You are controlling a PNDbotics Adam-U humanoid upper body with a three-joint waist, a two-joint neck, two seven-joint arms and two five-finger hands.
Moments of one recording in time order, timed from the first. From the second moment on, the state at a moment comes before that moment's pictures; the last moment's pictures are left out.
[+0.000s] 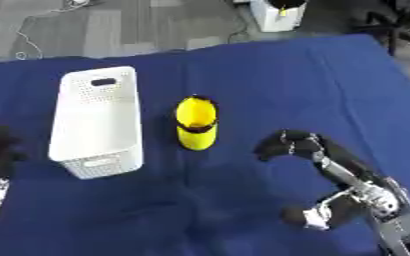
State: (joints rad) left arm -0.10 0.29 -0.13 -1.86 -0.37 -0.18 0.12; right arm -0.05 -0.54 0.03 -1.93 0.16 -0.63 0.48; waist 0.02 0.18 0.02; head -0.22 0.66
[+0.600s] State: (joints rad) left arm -0.09 0.30 -0.13 -1.86 -0.36 -0.18 0.12; right arm -0.24 -0.62 0.13 -1.84 0.11 -0.64 0.46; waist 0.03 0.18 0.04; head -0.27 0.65
